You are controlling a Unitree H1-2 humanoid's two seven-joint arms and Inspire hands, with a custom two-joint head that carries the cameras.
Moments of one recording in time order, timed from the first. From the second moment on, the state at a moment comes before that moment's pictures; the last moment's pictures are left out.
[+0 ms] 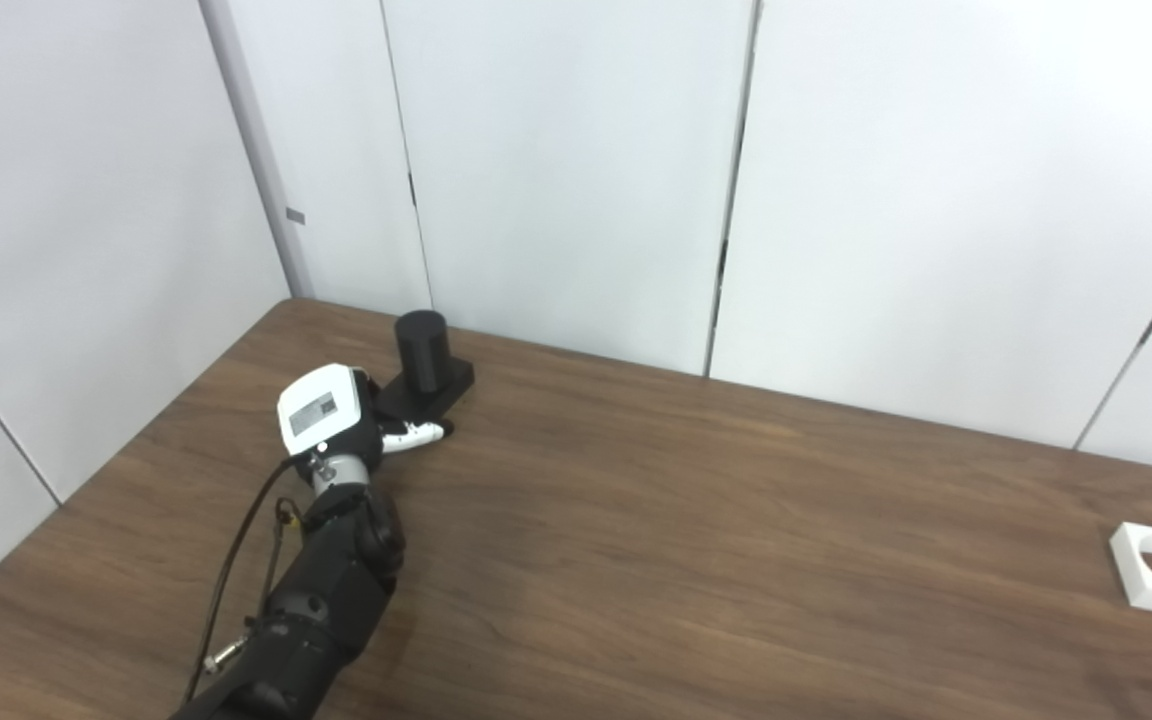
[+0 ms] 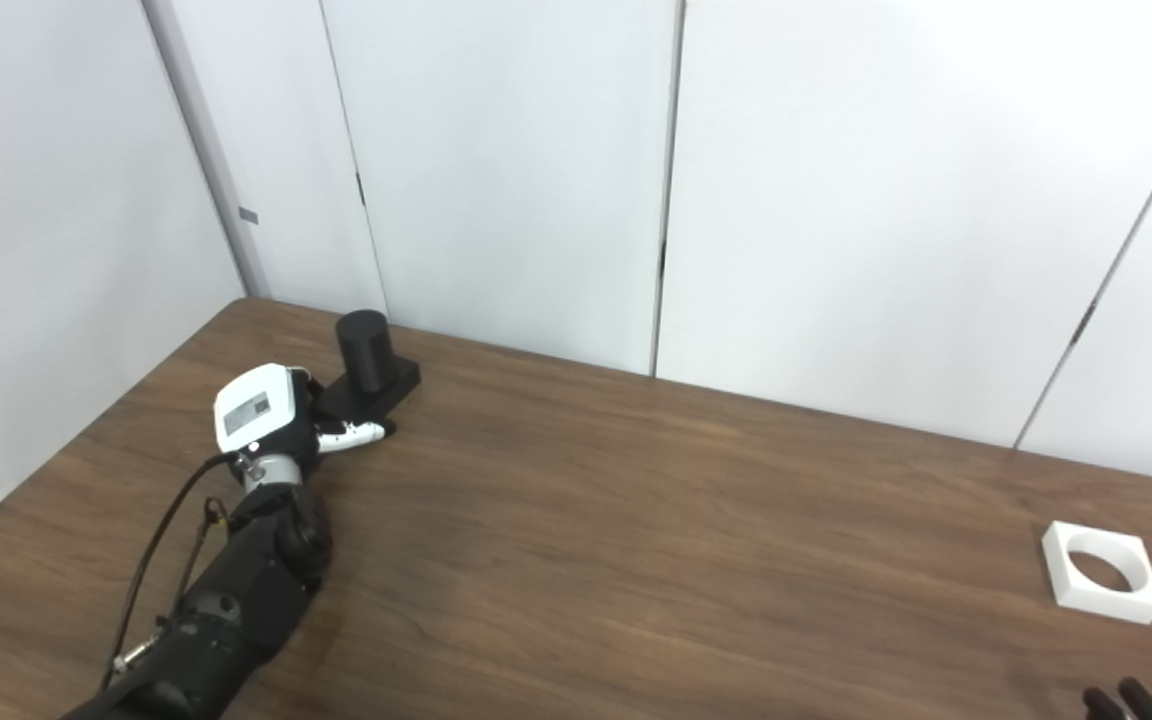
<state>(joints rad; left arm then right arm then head) -0.49 0.38 -0.04 0.69 0.72 0.41 0.46 0.32 -0.15 -0.16 -0.23 0.13 -0.18 0.05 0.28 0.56</state>
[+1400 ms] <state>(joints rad) 0.04 0.28 -0.27 -0.23 0.74 0.37 0.15 0.33 -0.13 -0.12 -0.26 0.11 -0.13 0.05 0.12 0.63</state>
